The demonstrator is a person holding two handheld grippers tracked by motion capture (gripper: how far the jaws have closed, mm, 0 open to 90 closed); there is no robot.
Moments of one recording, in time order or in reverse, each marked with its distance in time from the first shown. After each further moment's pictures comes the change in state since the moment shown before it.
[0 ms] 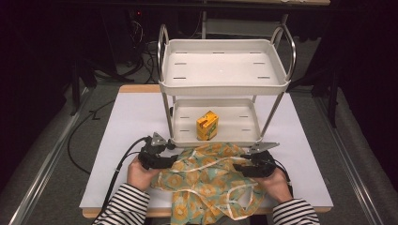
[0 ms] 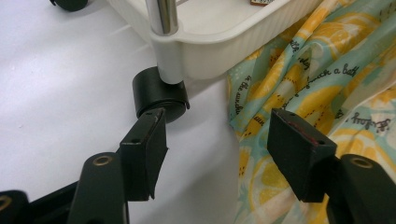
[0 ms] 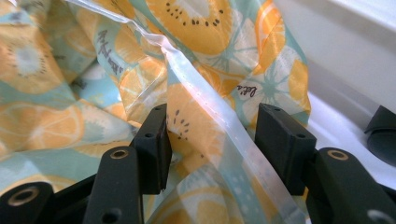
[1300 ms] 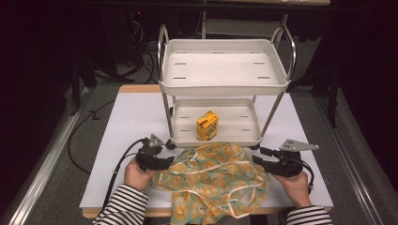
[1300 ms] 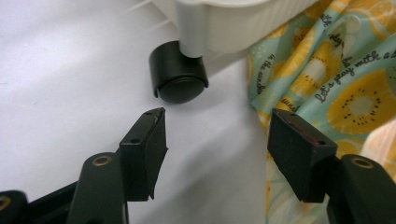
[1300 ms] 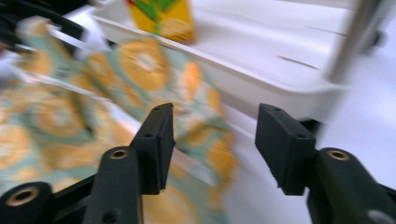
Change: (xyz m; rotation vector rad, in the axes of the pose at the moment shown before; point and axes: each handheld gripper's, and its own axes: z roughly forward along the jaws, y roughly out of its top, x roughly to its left) left arm 0.013 -0.005 -0.001 0.012 0.046 0.001; right arm -0.028 -0.022 -0.062 -0.254 -0.015 0.132
